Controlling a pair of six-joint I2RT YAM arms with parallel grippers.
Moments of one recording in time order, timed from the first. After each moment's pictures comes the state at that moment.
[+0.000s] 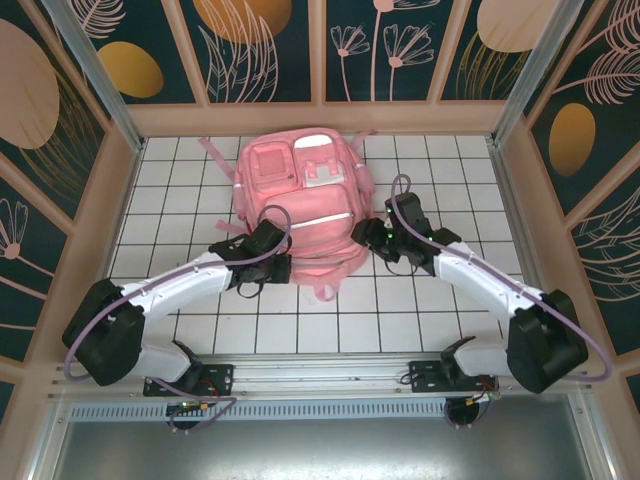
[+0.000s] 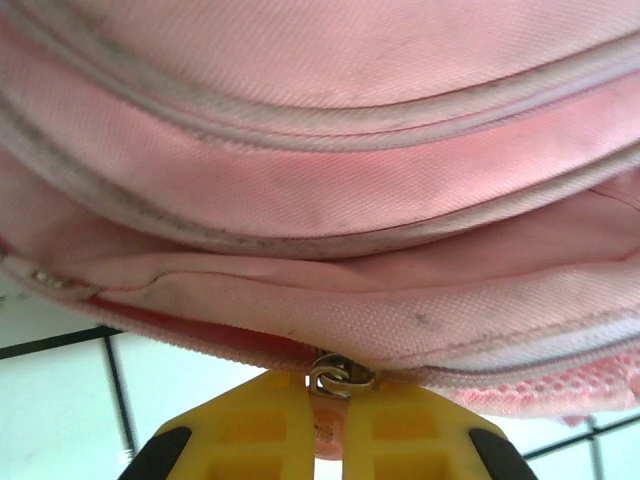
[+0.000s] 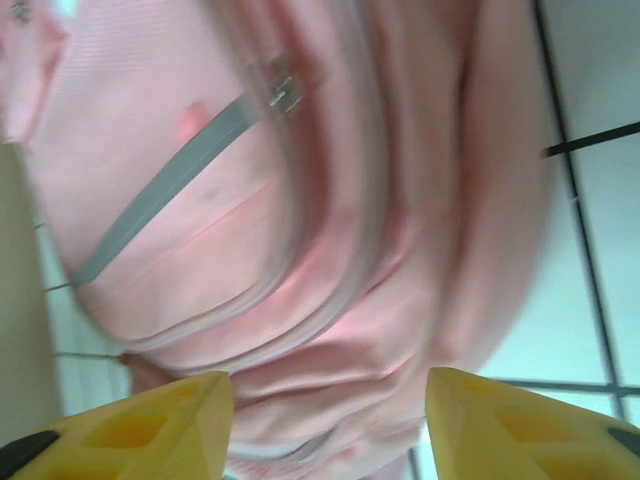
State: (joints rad) left arm -0.74 1.40 0.85 -0.50 0.00 -0.61; right arm 0.54 1.28 0.83 -0.35 -0.23 0.94
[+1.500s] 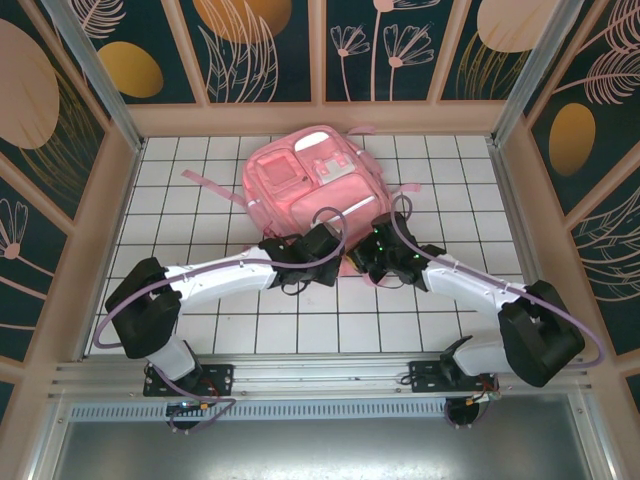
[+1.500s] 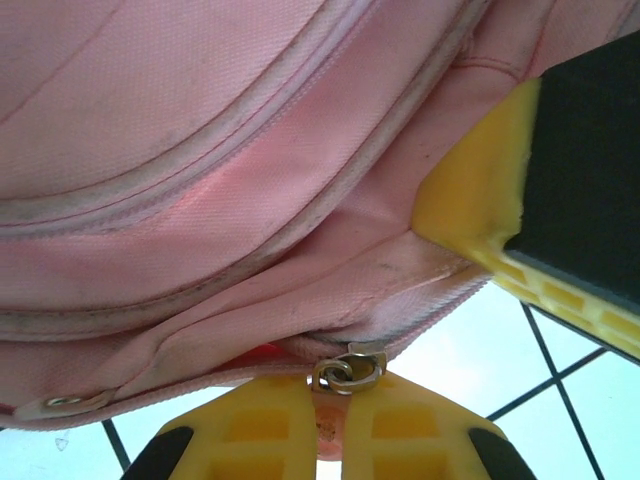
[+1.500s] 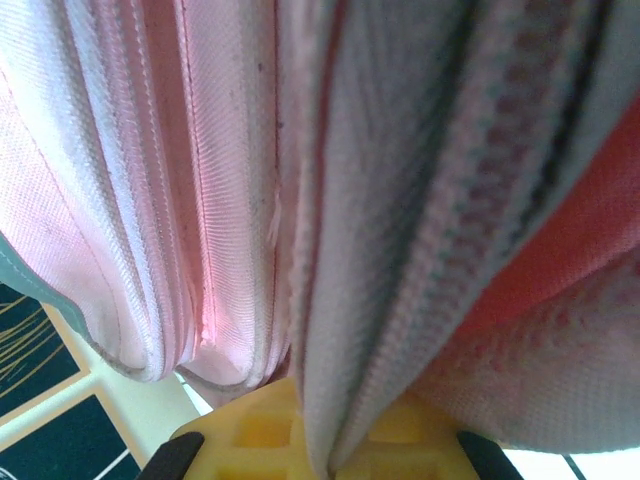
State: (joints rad) left arm -0.98 1.63 1.10 -0.47 -0.12 -0.60; right arm 0.63 1.33 0.69 -0.16 -0.24 1.46
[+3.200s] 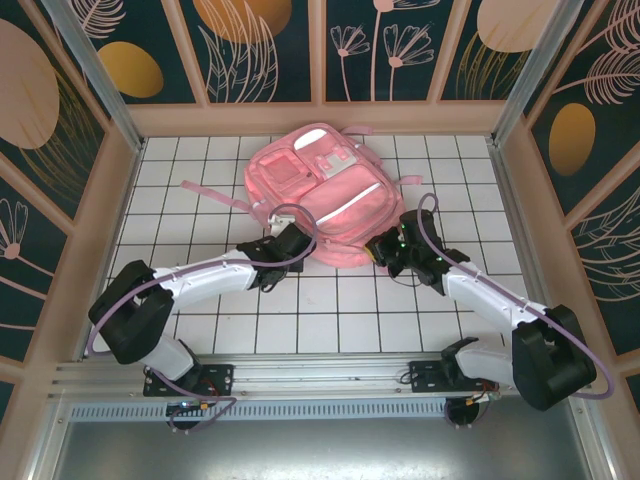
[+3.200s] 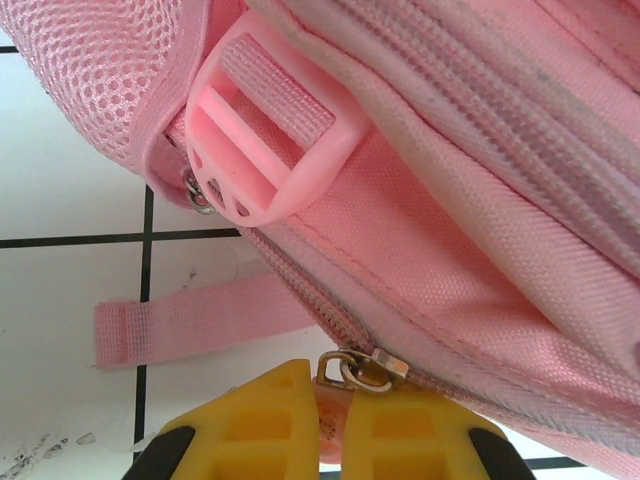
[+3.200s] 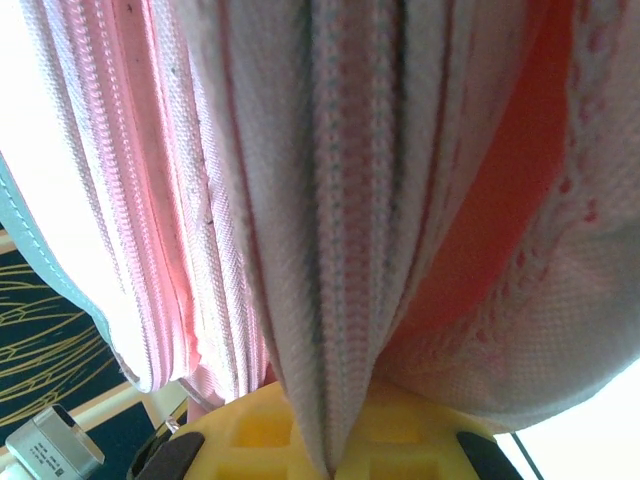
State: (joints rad) left arm -0.83 1.56 0.90 -0.36 -0.45 -0.69; right arm 0.46 1.19 0.62 -0.14 -0.31 1.37
